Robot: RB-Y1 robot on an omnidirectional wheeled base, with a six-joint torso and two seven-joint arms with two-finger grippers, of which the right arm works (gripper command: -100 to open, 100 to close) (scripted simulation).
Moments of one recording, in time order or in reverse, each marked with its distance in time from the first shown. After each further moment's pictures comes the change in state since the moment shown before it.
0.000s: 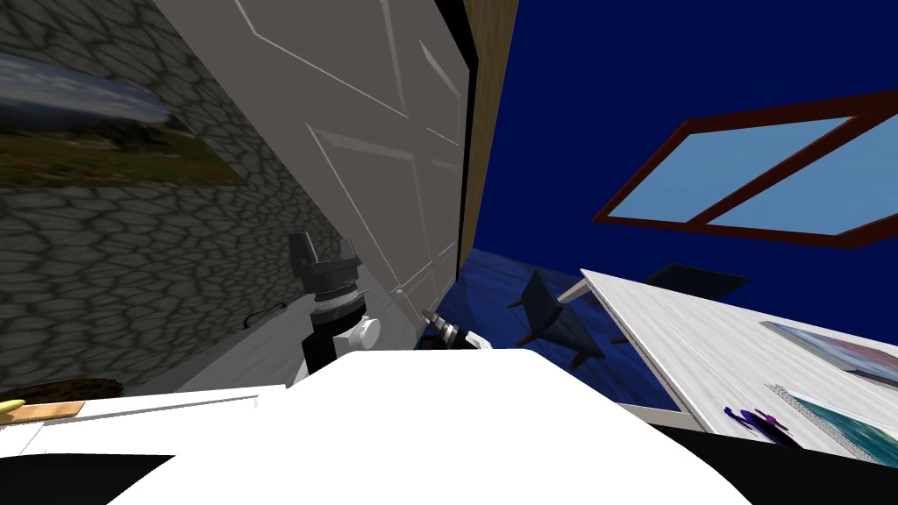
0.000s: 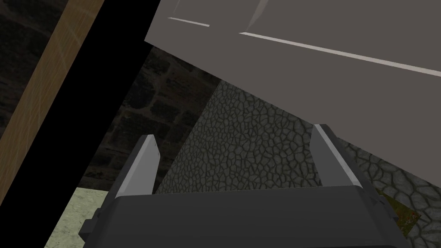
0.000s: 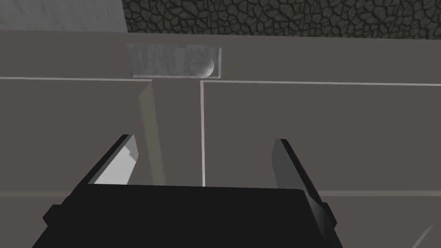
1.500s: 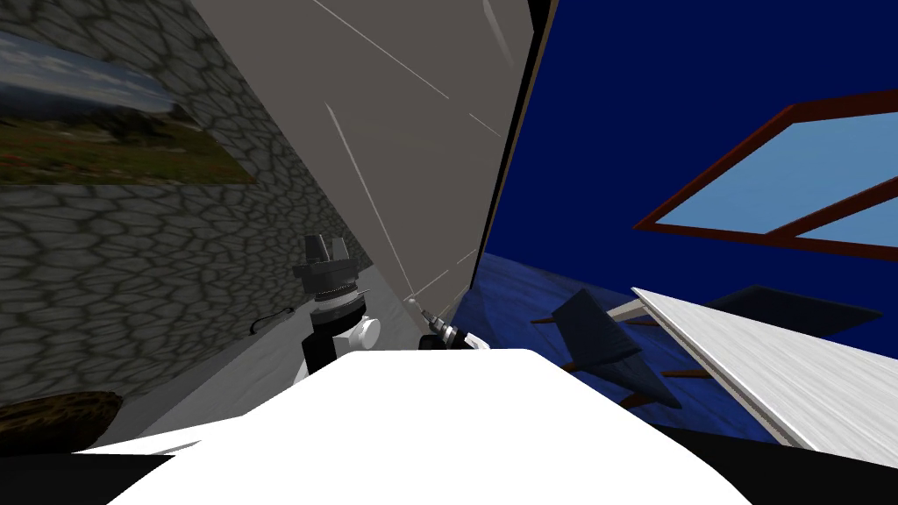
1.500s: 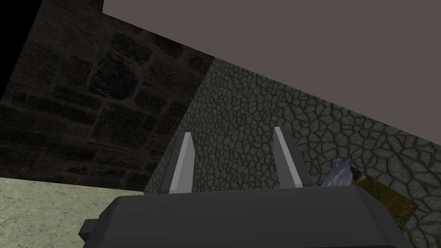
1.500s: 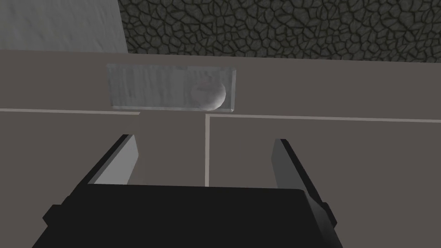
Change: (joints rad) arm 0.002 0.041 -0.016 0.071 0.002 -0.019 0.025
